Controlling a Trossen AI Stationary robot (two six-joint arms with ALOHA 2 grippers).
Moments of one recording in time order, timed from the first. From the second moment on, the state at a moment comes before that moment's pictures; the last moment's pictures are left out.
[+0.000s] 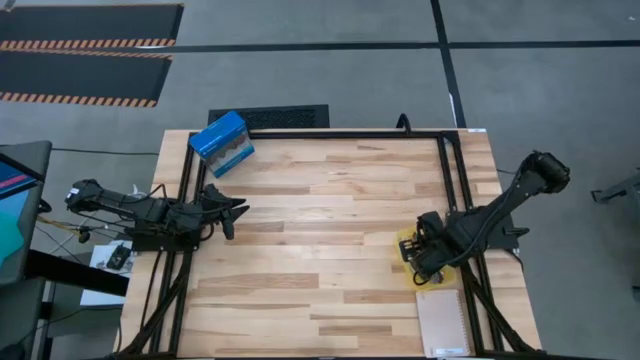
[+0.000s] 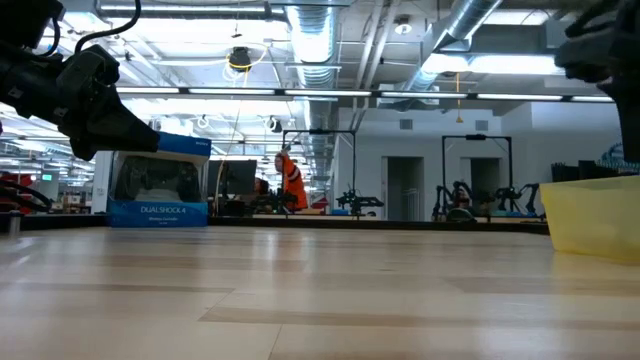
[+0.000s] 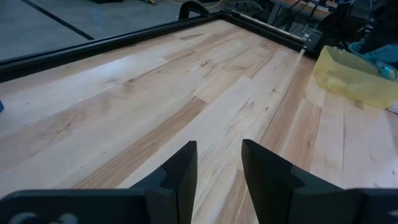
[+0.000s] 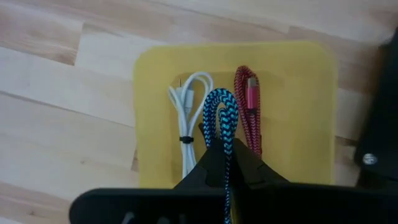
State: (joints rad) left arm -0.24 0.24 0.11 -0.30 -0.65 -0.54; right arm 0.61 1.27 0.87 -1.19 0.29 1.94
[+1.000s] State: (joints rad) left arm -0.24 0.24 0.11 -0.30 -0.65 -0.54; right arm 0.59 1.27 0.68 -0.97 0.29 1.96
